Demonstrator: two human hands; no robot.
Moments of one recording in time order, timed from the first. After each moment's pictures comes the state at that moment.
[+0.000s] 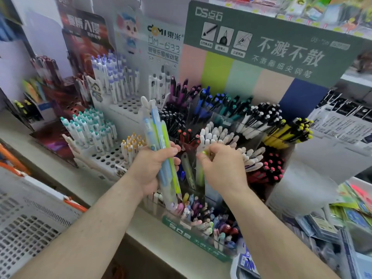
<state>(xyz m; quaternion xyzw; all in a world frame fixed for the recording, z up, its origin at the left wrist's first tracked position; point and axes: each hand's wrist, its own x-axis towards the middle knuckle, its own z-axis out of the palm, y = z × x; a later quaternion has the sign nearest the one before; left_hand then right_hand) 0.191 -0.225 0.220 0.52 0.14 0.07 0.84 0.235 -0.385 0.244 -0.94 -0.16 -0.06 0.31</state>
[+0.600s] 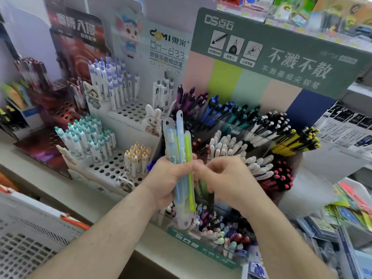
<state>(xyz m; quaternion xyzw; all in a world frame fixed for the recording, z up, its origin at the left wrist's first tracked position) 0.195 -0.220 0.224 0.50 0.07 -0.04 0.86 0.204 -0.365 0.285 -0.92 -0.12 0.09 0.35</state>
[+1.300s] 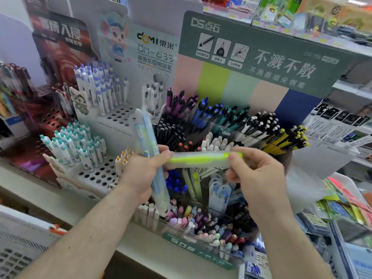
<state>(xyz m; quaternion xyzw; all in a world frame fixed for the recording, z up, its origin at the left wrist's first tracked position) 0.211 -0.194 0.220 0.55 0.17 0.09 0.81 0.198 -0.396 0.288 -0.77 -0.02 -0.09 0.63</state>
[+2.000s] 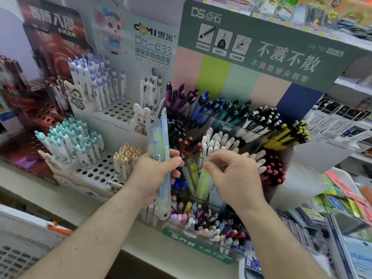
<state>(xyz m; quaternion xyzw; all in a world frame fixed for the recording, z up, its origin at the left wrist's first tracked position) 0.205 -0.203 0.216 0.60 0.10 0.03 0.79 0.218 -0.384 0.250 -0.91 -0.15 -0.15 0.34</state>
